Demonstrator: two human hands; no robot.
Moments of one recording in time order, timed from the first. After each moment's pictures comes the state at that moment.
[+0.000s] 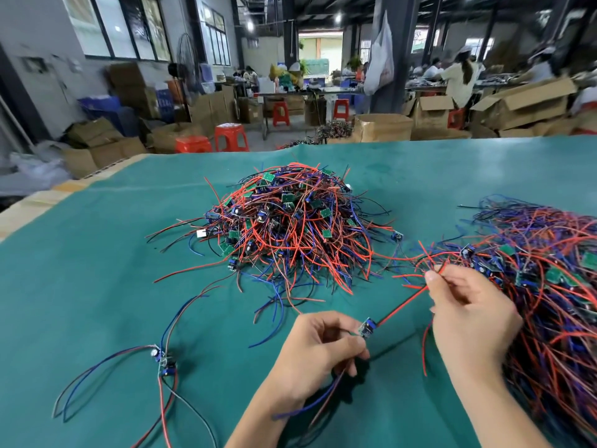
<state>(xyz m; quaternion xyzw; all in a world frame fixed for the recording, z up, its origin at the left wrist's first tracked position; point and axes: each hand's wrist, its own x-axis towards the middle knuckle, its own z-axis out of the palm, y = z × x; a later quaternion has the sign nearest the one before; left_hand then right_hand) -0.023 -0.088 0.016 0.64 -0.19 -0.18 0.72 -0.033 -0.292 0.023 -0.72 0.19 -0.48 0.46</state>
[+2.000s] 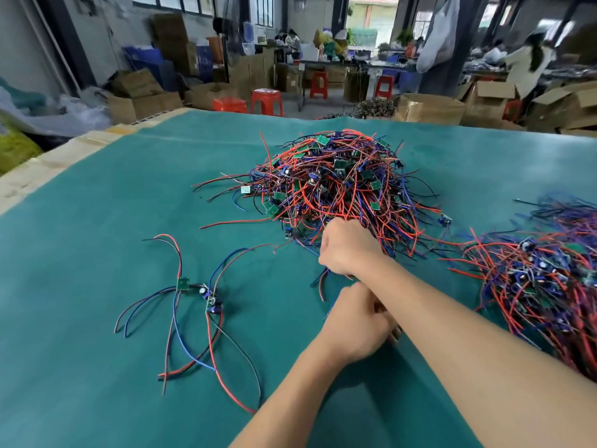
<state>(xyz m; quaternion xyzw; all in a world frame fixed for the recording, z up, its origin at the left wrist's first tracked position) -0.013 -0.095 -0.004 0.83 -0.14 -0.05 0.53 0.063 -0.136 0.065 -0.99 0.00 0.03 0.13</state>
